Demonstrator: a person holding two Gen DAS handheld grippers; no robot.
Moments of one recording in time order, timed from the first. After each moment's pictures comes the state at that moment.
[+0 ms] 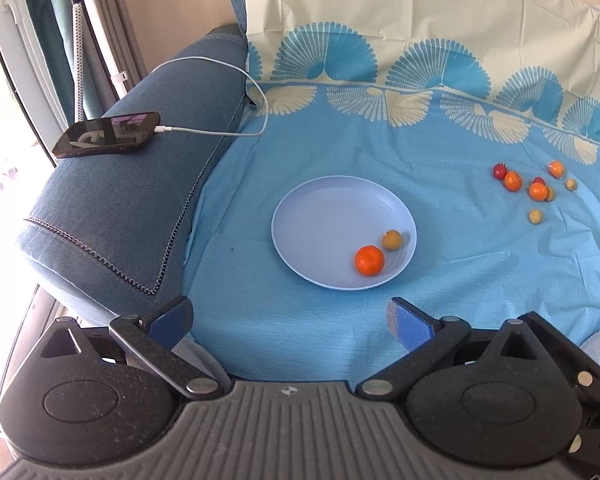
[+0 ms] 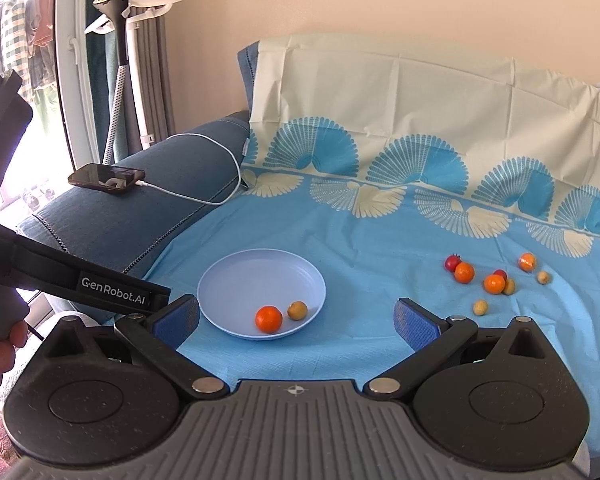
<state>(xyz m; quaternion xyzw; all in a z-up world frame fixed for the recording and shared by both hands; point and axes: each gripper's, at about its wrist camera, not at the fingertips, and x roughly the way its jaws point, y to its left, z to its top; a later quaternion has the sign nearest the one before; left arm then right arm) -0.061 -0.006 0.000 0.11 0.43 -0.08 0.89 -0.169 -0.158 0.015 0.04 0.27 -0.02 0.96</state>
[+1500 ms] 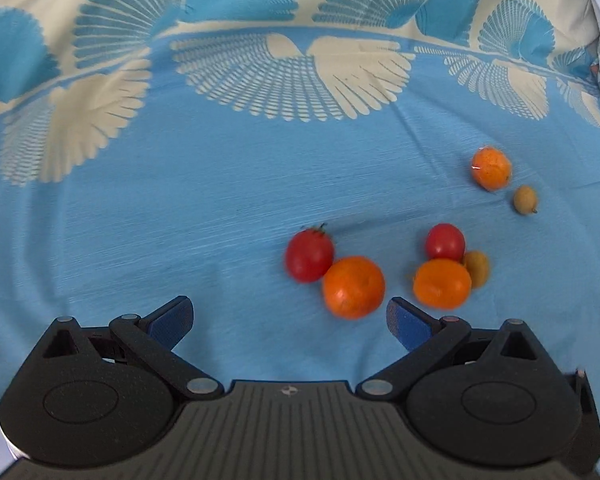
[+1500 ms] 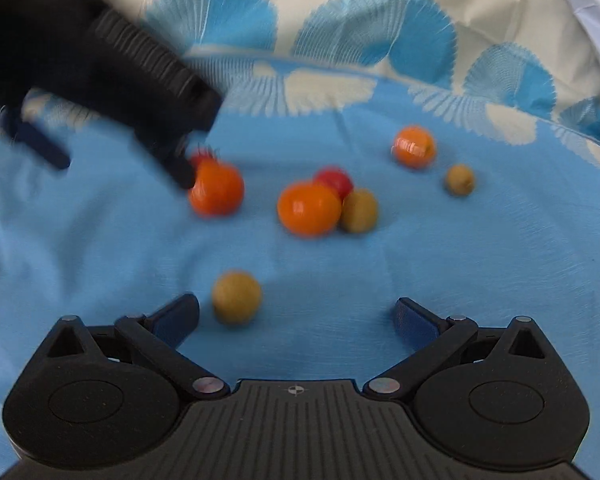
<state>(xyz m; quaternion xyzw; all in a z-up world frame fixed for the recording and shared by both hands) 0.185 -0.420 -0.180 0.16 0.51 -0.26 0.80 0.021 -0.449 -0.206 0.07 0.35 -0.17 0.92</state>
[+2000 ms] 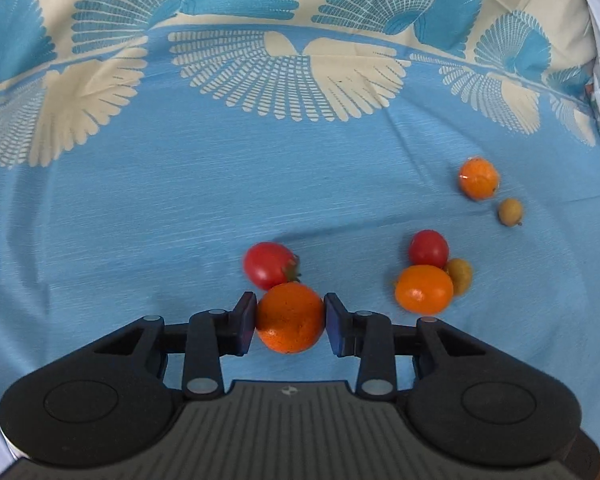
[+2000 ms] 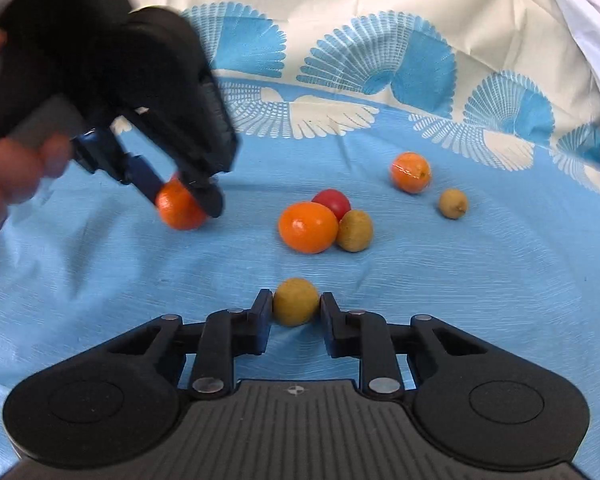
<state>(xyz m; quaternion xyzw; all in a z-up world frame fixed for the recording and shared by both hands) 0.180 -0.406 -0.168 0.13 0.52 -0.27 0.80 0.008 -0.448 -0.193 0.07 0.33 -0.17 0.92</state>
